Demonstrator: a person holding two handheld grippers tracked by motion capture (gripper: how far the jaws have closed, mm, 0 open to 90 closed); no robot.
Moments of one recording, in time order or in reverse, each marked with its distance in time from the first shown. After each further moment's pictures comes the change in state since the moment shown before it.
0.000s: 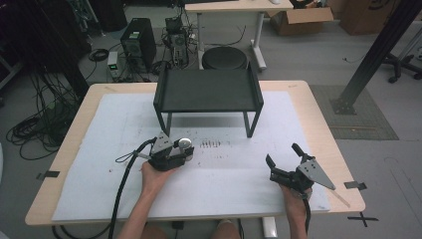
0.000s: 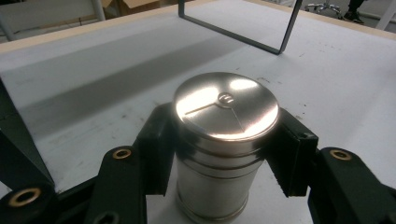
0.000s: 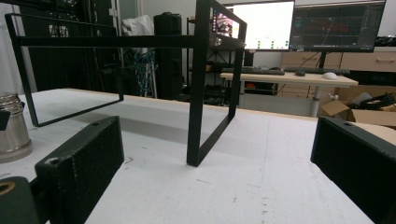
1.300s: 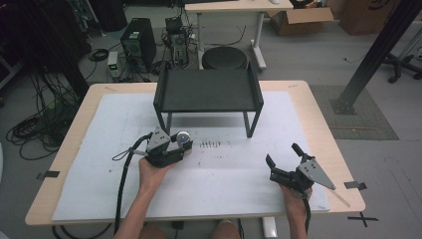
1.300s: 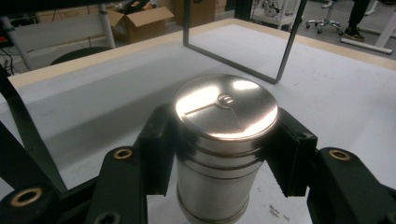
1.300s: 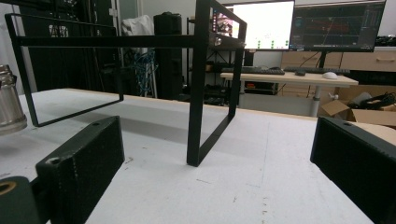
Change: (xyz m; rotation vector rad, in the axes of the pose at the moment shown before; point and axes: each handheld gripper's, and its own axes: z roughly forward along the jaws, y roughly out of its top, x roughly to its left) left arm -0.003 0.026 -0.015 -0.059 0.018 0.005; right arm 0.000 0.000 0.000 0.001 0.000 0.001
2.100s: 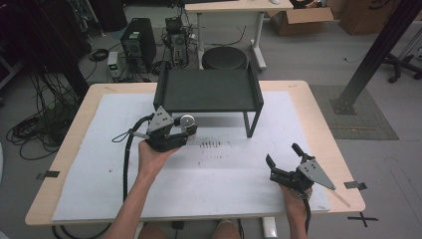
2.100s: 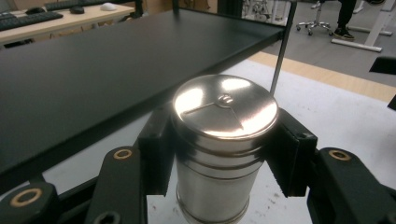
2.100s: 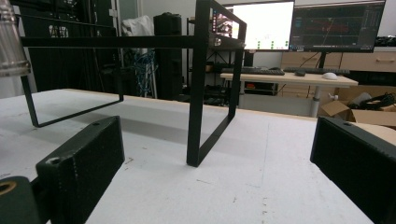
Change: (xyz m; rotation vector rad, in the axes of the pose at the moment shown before) left arm -0.006 0.068 -0.008 -0.022 -0.029 0.061; right arm 0.000 0.000 0.000 -0.002 -0.001 0.001
